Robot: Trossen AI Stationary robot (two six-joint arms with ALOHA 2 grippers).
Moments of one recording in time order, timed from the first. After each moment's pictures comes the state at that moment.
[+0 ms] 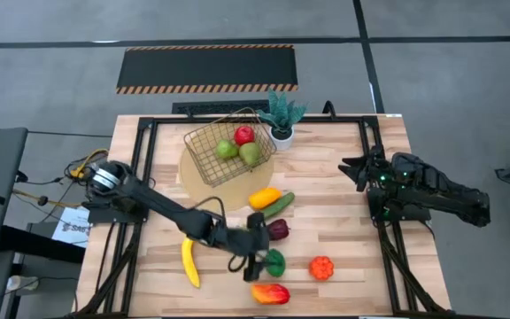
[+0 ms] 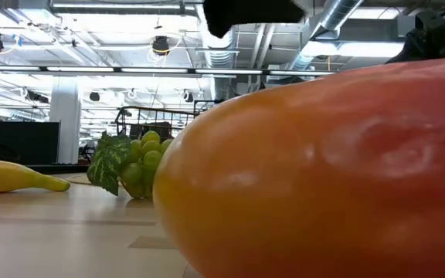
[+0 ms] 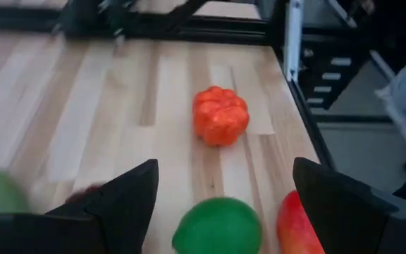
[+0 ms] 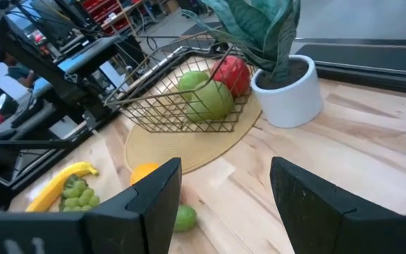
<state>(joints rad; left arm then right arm) -0.42 1.83 1.32 -0.01 -0.24 -0.25 -0.27 0.04 0.32 -0.54 0.16 0.56</state>
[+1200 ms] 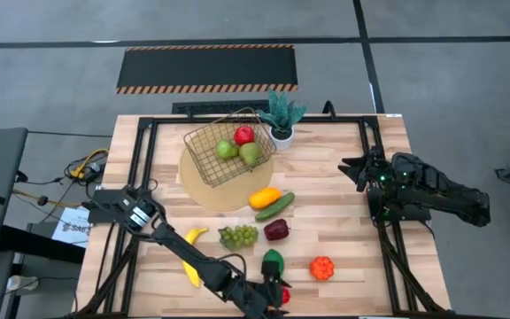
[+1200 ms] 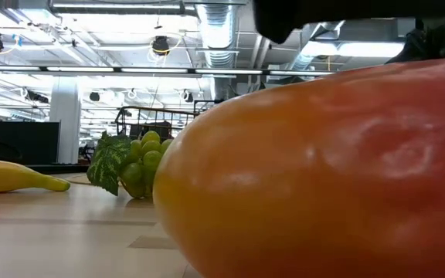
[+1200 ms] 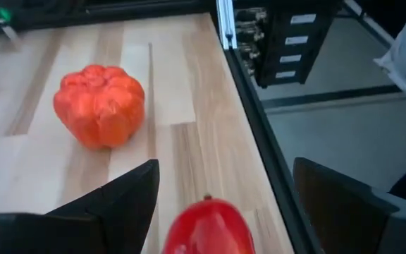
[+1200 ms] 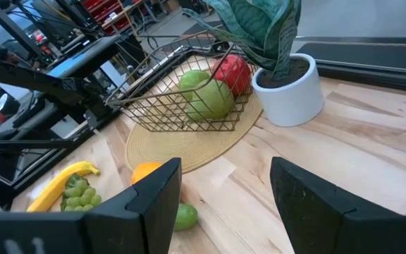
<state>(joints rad) -0.62 2.26 1.69 0.00 -0.38 -0.25 -0.28 0.04 0.32 -0.54 0.15 0.56</state>
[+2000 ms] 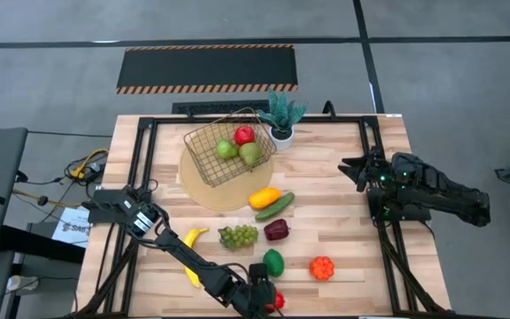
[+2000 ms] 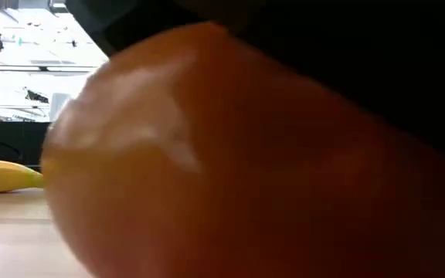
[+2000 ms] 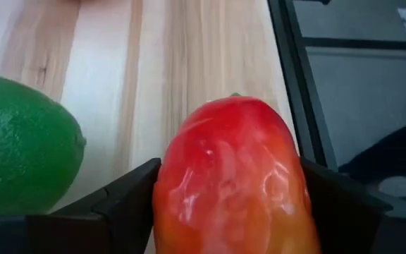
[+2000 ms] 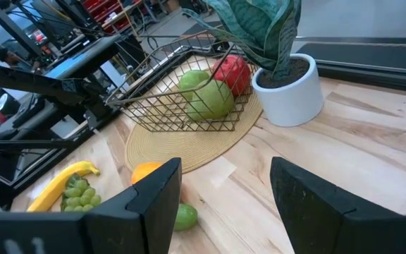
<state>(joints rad) -0.64 2.32 1.69 -0.23 -0.31 -0.53 -0.28 0.04 0.32 -0.54 0.15 0.56</state>
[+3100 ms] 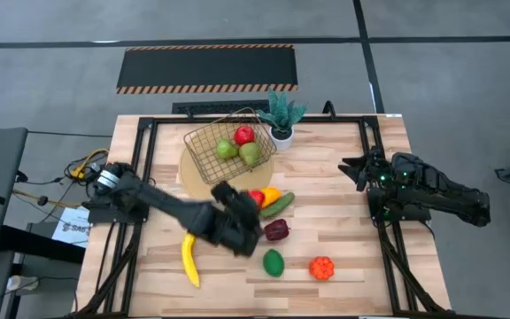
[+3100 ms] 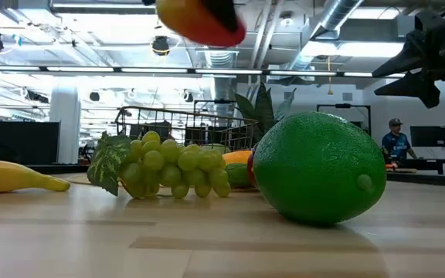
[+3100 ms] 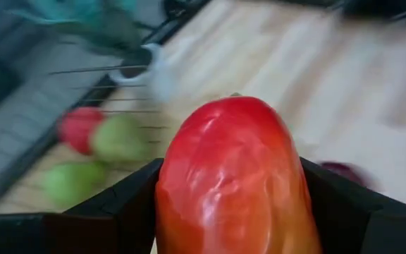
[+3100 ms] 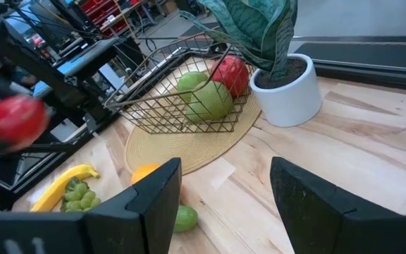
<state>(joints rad) -0.39 1.85 1.69 -1.02 -0.89 -0.80 -0.28 0.04 0.32 -0.54 0.16 0.57</state>
